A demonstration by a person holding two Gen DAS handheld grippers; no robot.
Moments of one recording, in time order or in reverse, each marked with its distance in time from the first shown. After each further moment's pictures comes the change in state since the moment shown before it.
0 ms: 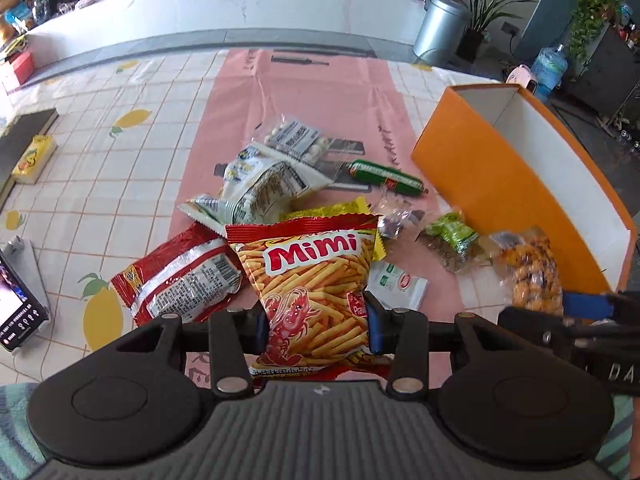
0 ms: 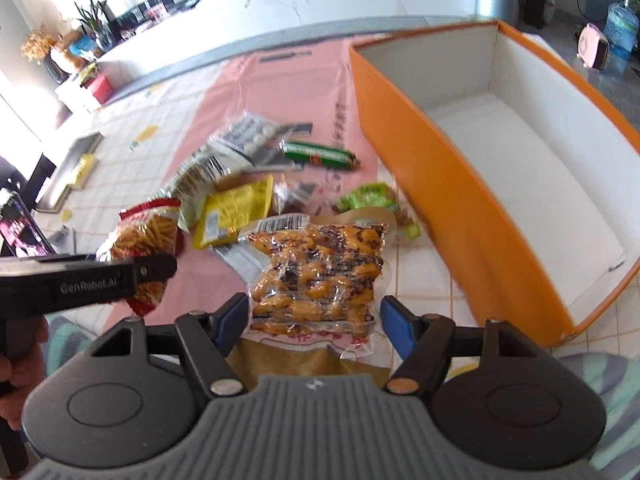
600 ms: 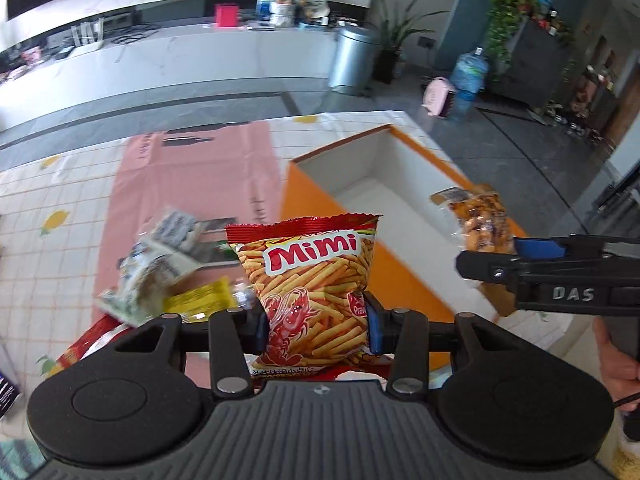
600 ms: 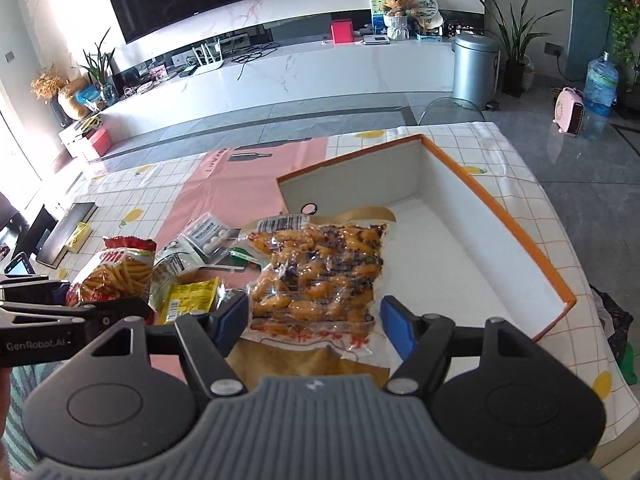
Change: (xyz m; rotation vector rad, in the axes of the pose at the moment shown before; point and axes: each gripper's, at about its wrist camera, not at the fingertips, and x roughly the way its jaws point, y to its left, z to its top) left arm -0.045 -0.106 0.042 0.164 -0.085 -0.167; right arm -0.086 -0.091 0.042 -0.028 -0.173 -0.040
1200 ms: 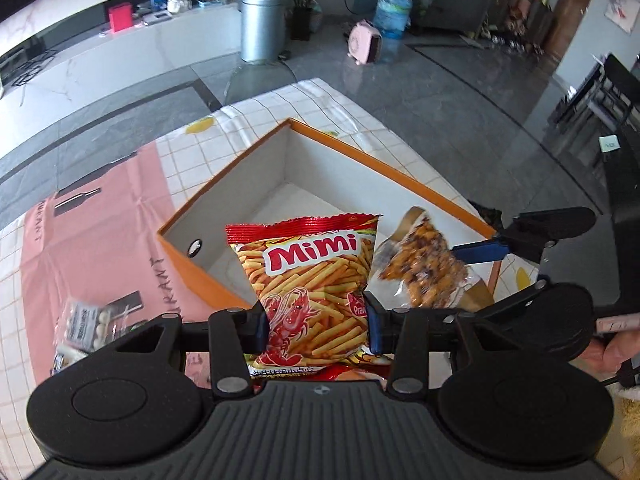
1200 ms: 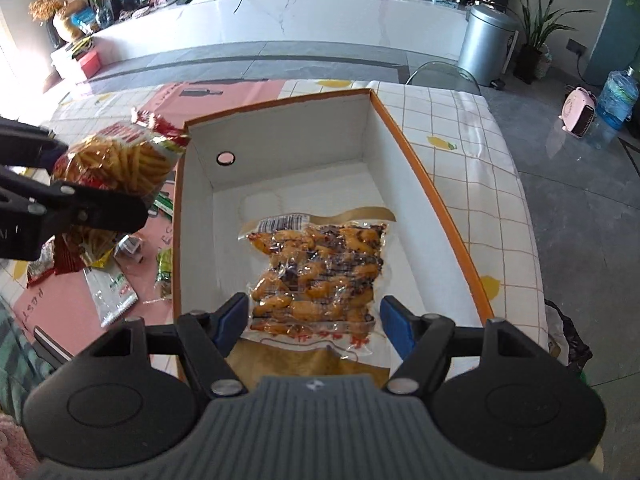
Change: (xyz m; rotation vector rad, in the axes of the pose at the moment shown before) left arm 0.103 -0.065 0.073 0.259 0.141 -0.103; right arm 0.080 -0.076 0.023 -0.197 0.221 -0.041
